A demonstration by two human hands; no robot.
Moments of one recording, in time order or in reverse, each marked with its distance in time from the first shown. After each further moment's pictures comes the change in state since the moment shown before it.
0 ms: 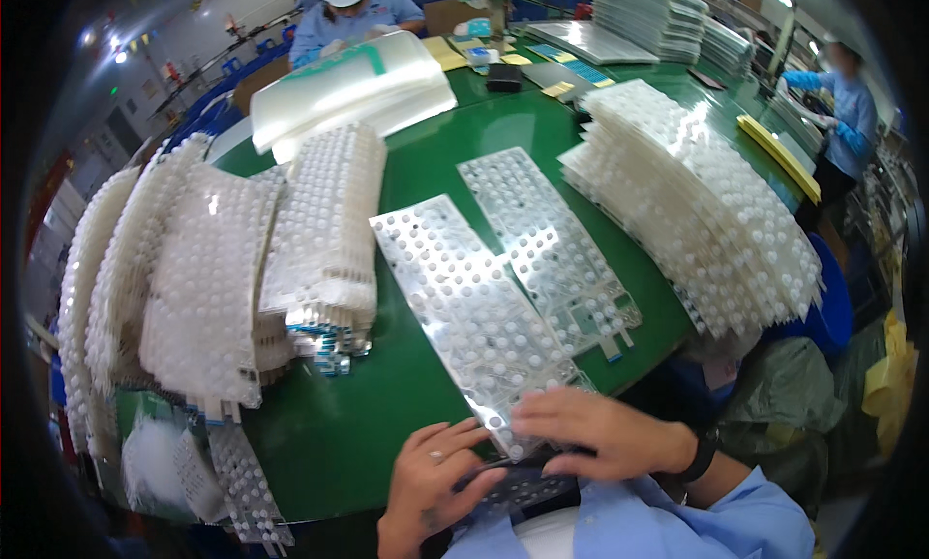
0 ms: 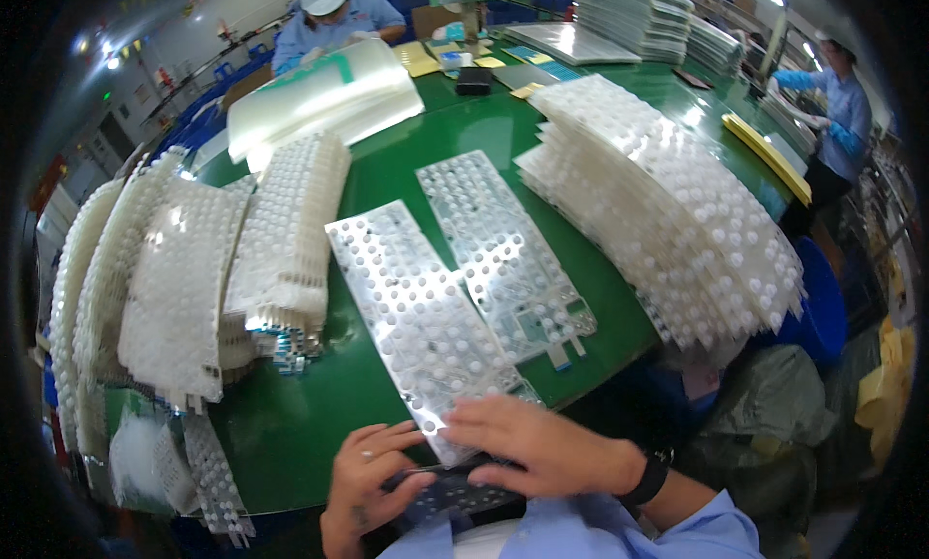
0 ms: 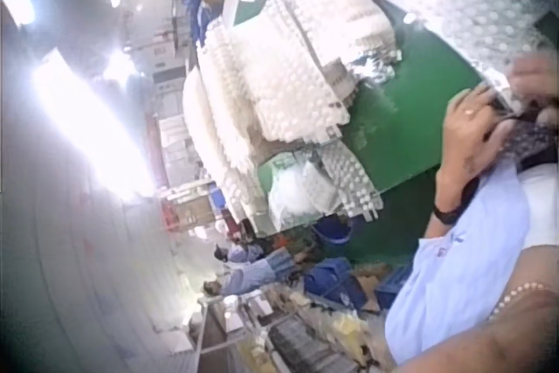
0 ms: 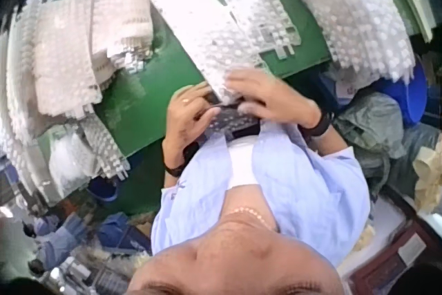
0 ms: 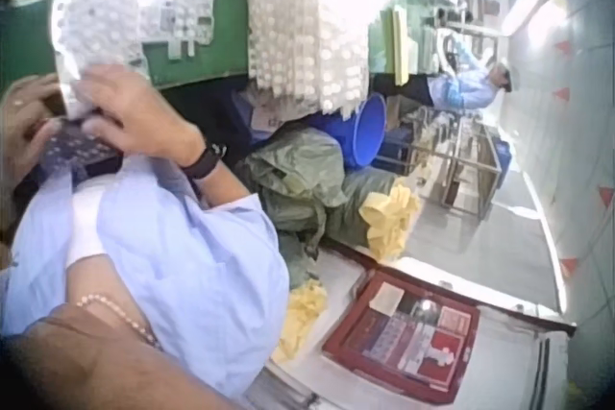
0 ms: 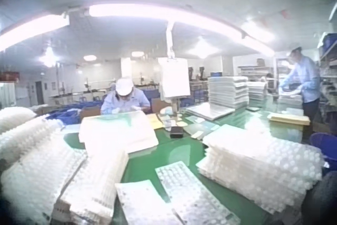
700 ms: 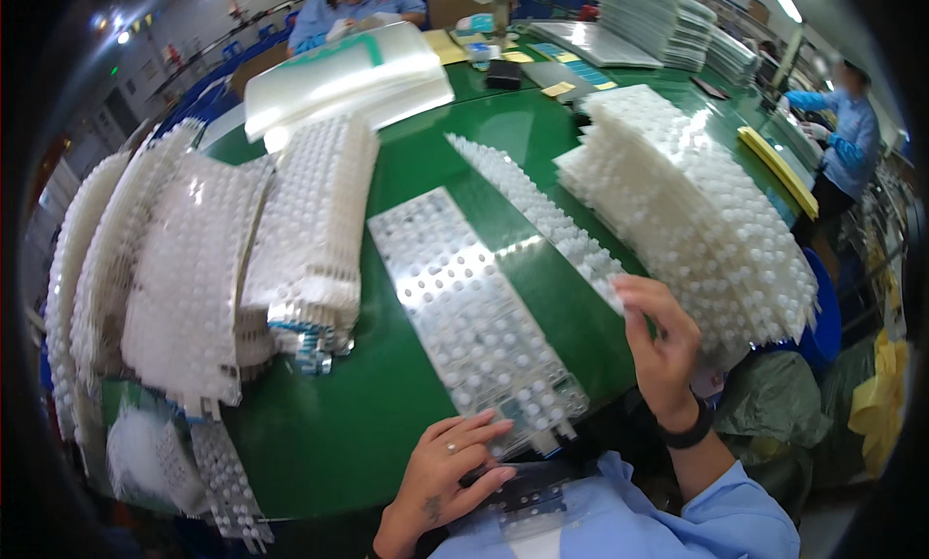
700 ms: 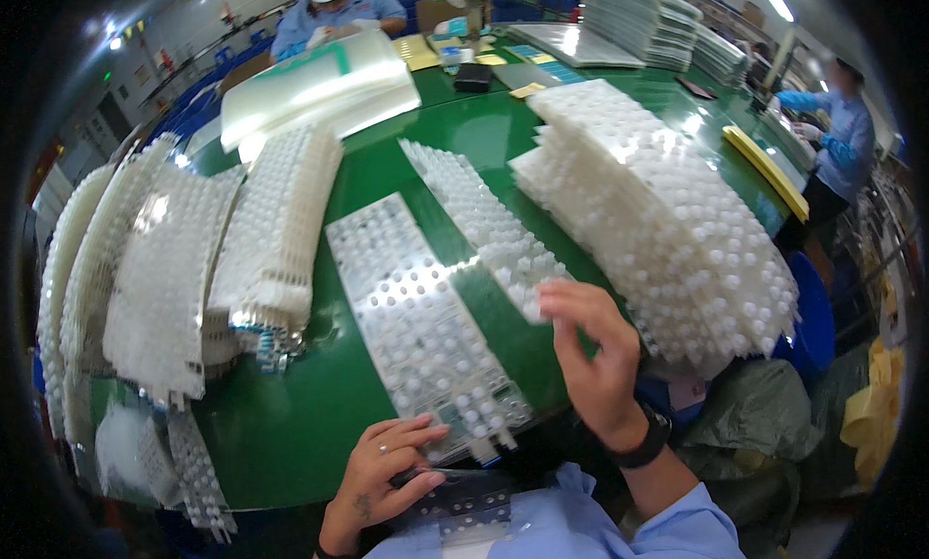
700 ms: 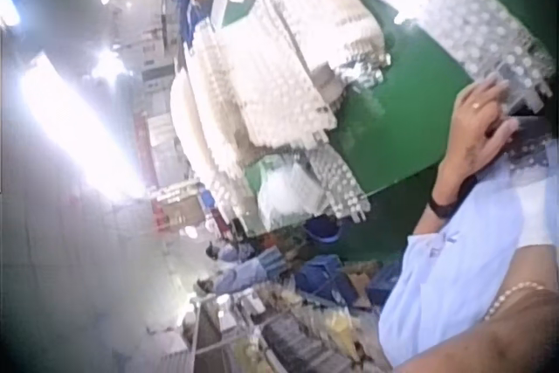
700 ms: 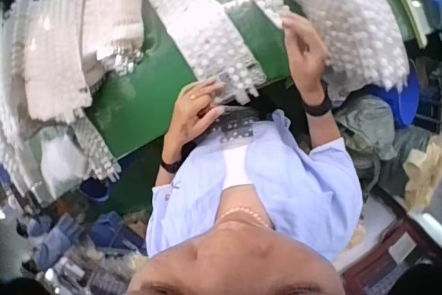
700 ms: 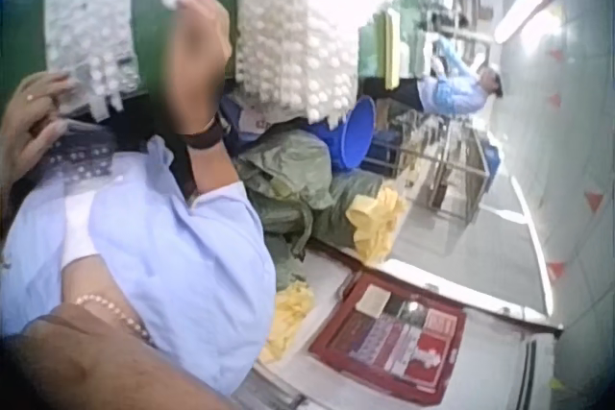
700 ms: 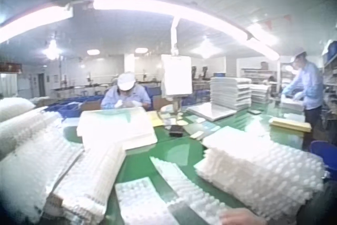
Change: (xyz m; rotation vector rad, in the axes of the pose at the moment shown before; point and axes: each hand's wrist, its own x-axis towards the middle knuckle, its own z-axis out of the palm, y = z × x) left_hand 0.021 -0.001 0.027 -0.256 -0.108 -0.013; right_hand 0.008 0.035 -0.044 -0.084 0.878 0.120
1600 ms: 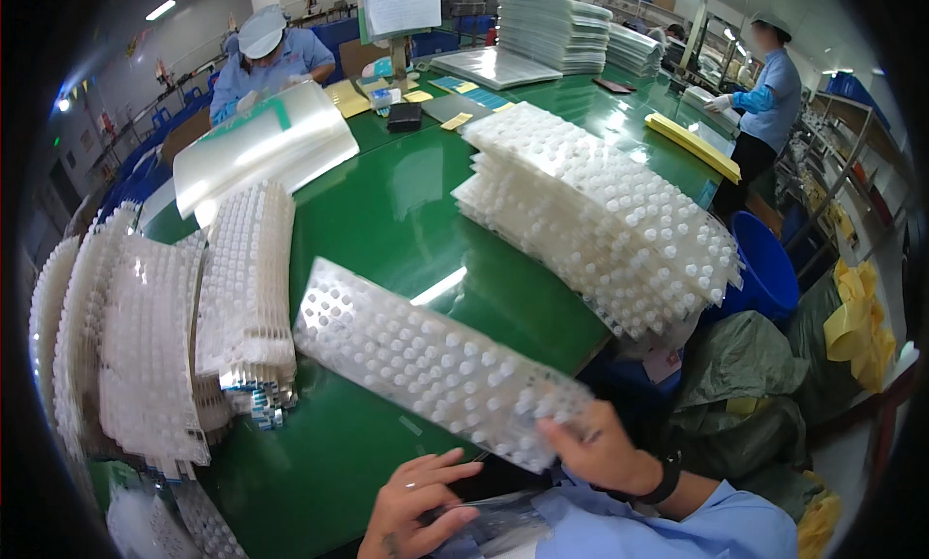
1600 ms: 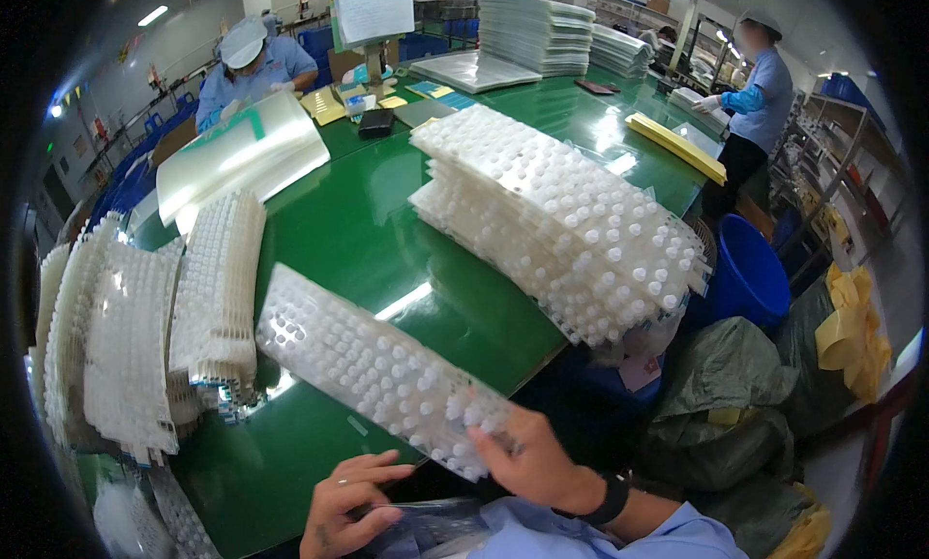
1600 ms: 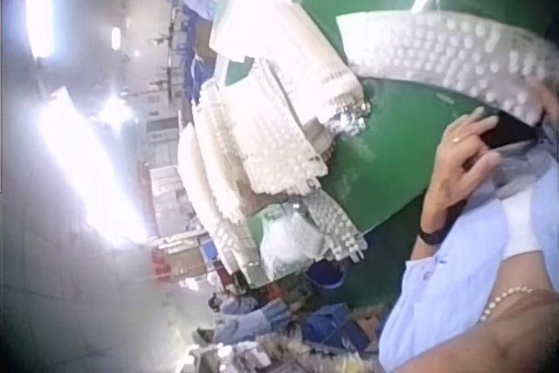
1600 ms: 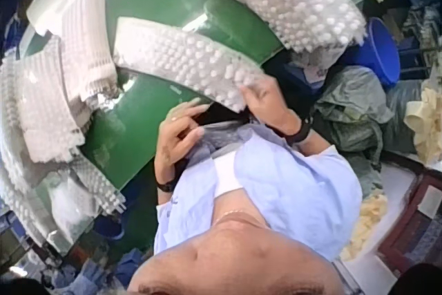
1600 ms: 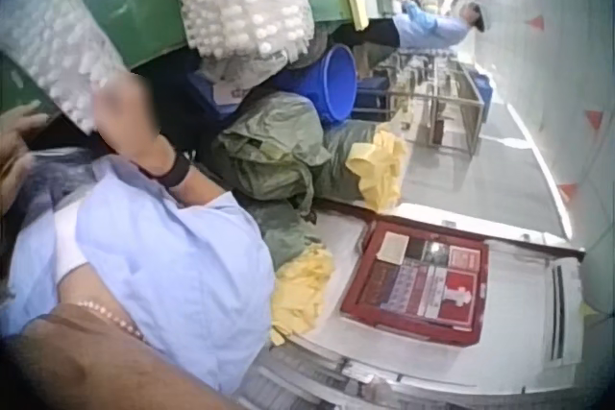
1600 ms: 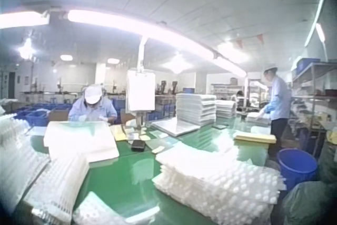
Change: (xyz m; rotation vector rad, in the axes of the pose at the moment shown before) left_hand 0.004 0.034 -0.011 -0.241 -0.090 0.066; right_hand -0.084 -0.041 -0.022 0.118 -0.231 0.375
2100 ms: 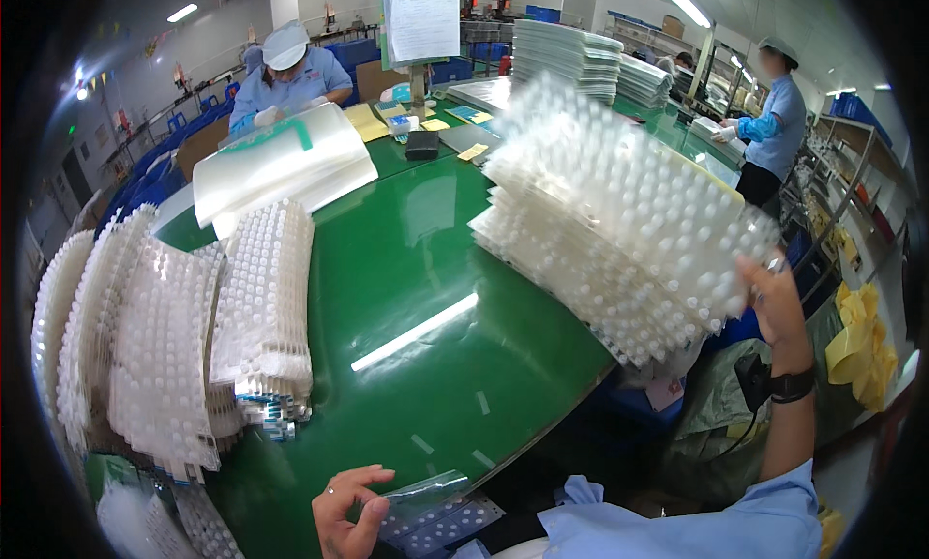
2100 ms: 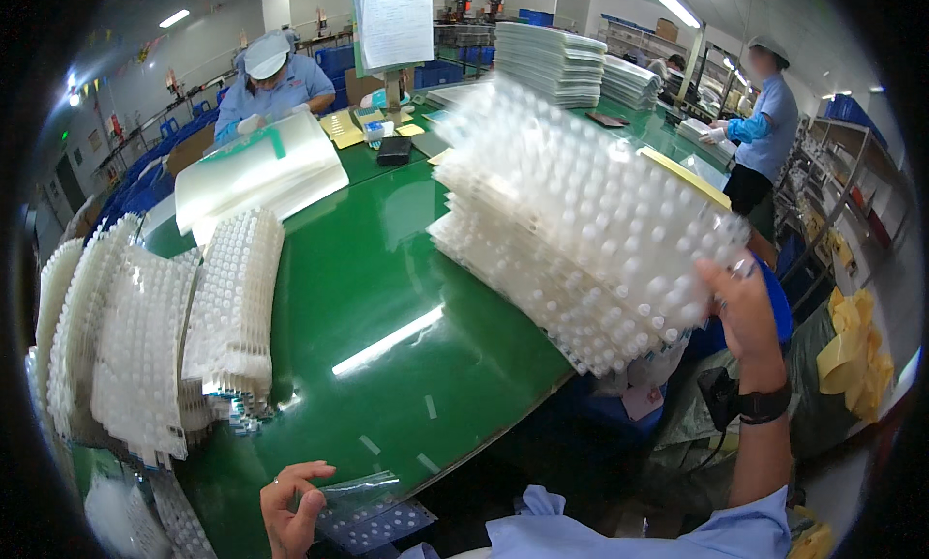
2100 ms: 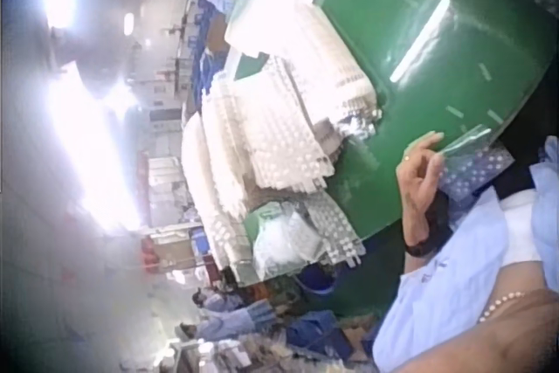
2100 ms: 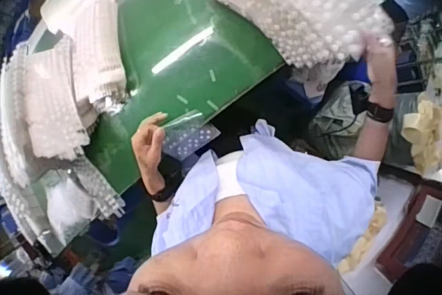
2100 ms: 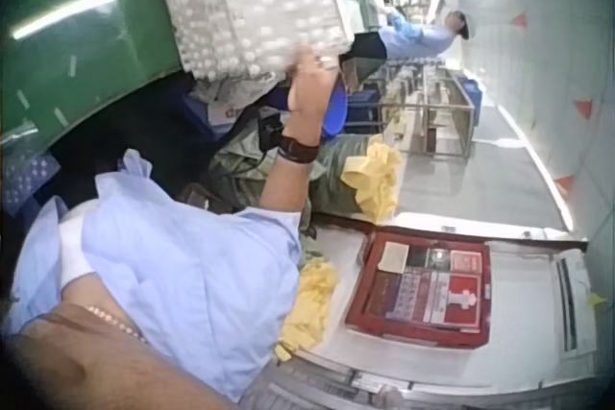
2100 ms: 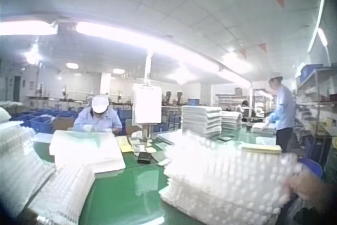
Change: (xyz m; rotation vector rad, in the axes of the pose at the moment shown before) left_hand -0.039 -0.023 -0.030 -0.036 0.462 -0.162; right_hand 0.055 -0.046 -0.230 -0.039 0.499 0.089
